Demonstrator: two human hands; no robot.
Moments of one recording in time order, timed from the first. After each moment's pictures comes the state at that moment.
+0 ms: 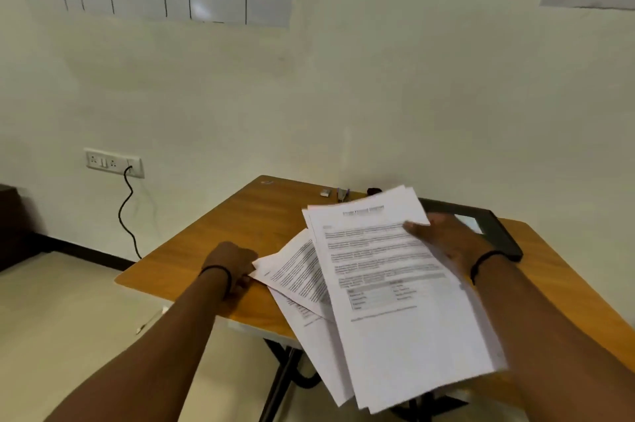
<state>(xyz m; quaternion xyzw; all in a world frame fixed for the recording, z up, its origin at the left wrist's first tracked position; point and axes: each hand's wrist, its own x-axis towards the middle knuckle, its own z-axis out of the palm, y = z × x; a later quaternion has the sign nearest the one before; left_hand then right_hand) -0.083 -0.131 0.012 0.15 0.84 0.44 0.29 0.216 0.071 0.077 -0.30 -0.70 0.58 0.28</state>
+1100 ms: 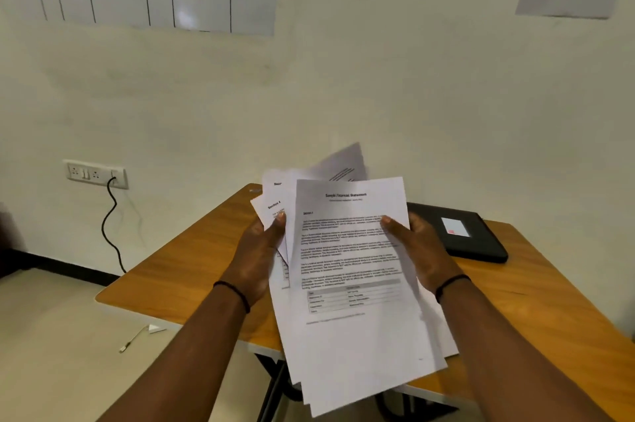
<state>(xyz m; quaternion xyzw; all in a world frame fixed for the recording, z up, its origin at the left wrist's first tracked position) -0.015 -0.120 0.051 0.35 0.43 0.76 0.34 0.191 0.052 0.062 -0.27 -0.66 0.57 0.42</state>
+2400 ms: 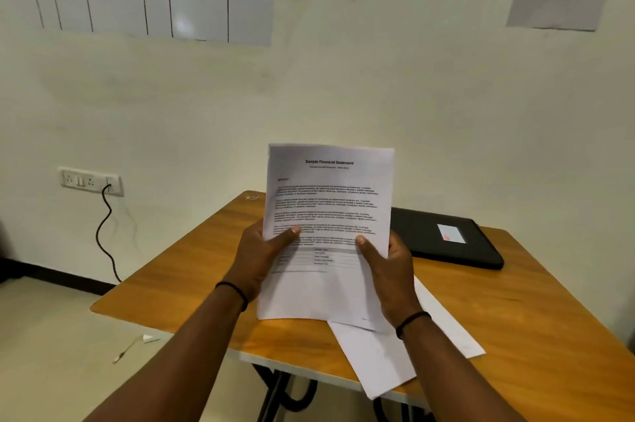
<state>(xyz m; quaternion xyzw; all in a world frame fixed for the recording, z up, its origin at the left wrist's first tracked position) -0.019 -0.114 0.057 0.39 0.50 0.73 0.25 0.157 -0.003 0.035 -0.25 -0.62 0.52 0.53</state>
